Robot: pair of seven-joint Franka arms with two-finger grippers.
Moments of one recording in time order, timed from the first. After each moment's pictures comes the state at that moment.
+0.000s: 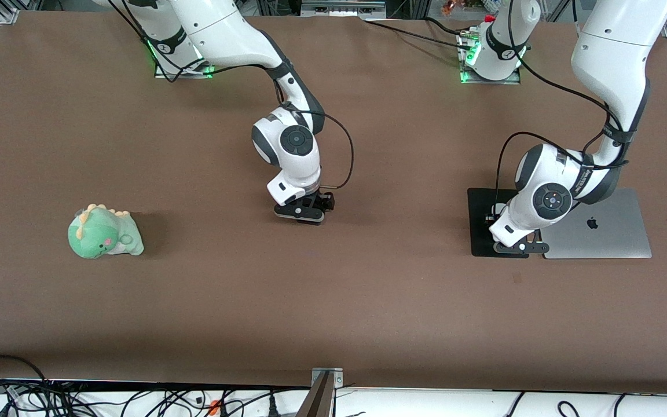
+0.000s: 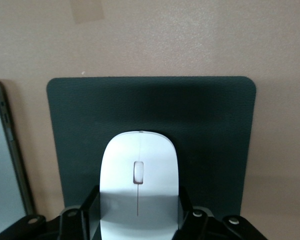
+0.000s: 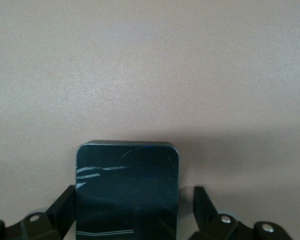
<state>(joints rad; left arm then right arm) 0.05 0.56 -0.17 -1.94 0.28 2.31 -0.29 0.84 0.77 -0.14 -1.67 0.00 2.53 0.88</state>
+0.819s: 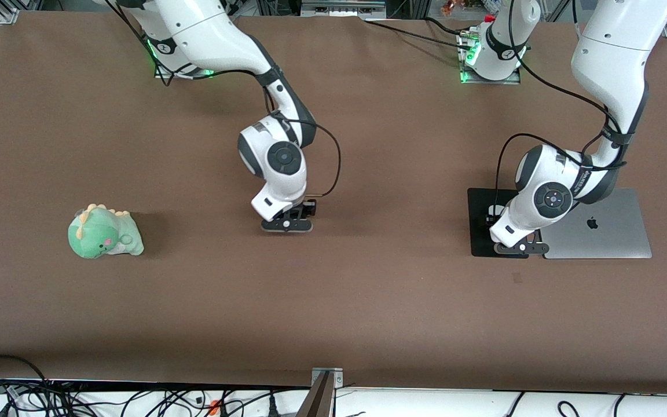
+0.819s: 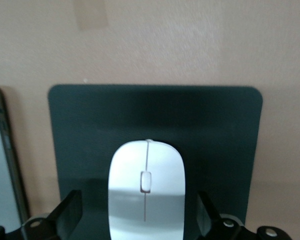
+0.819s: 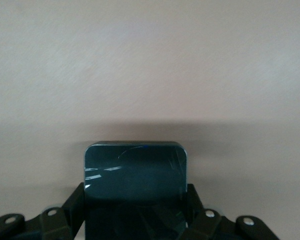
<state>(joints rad) 0.07 0.56 -0.18 -1.95 0.28 2.35 -0.30 0.75 0.74 -0.16 -1.58 0.01 2.29 0.58</state>
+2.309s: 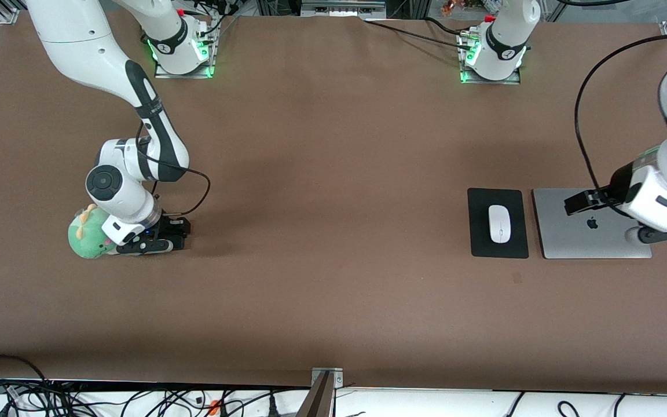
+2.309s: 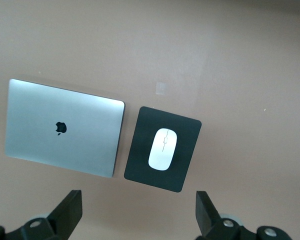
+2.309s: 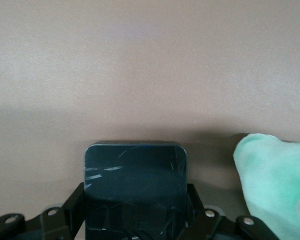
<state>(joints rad) 0.13 0.31 -0.20 -1.38 0.09 1.61 -0.30 0.29 0.57 -0.18 -1.98 0.06 2.61 0.00</state>
